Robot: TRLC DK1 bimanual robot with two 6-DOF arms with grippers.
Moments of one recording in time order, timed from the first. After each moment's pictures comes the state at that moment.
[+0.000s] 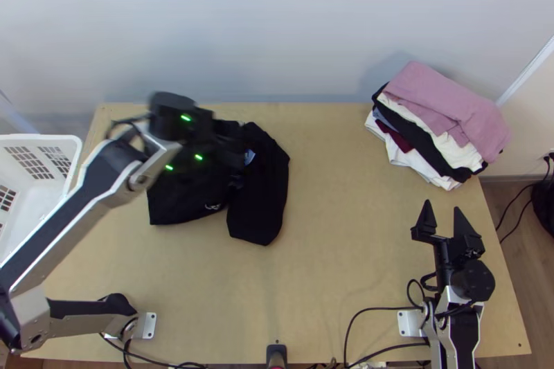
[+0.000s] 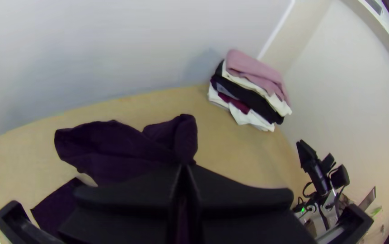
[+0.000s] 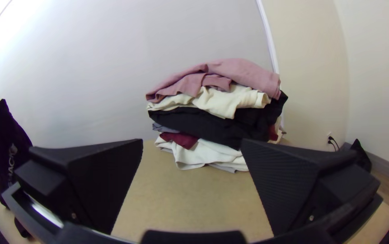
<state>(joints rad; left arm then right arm) -0.64 1.44 1.60 -0.75 0.10 -0.29 -0.12 -0.01 0.01 0.01 0.01 0.25</state>
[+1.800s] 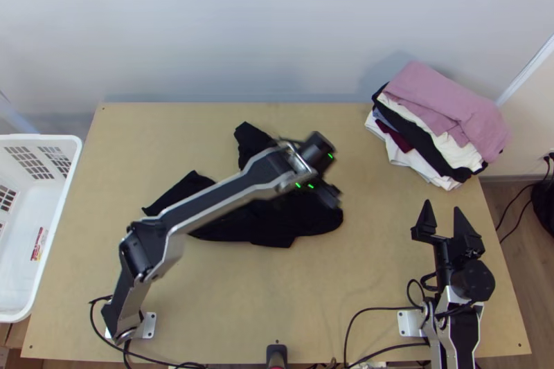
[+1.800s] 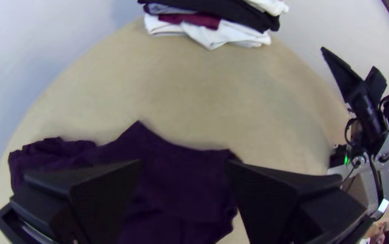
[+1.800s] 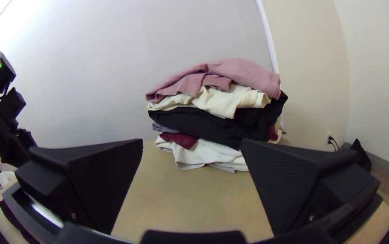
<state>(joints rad) -0.92 2.10 2.05 -0.85 0.01 -0.08 -0.12 -0.01 0.01 0.01 0.01 0.25</state>
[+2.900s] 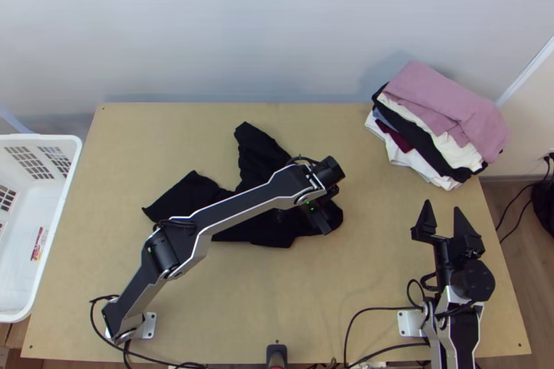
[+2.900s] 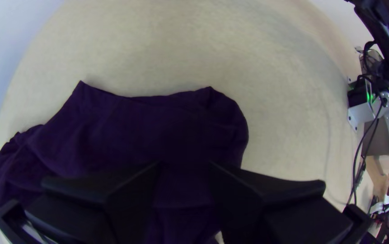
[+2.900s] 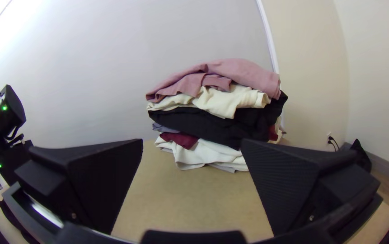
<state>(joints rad) -0.99 2.25 2.06 -0.93 0.01 0.06 -0.12 -0.01 0.01 0.01 0.01 0.25</state>
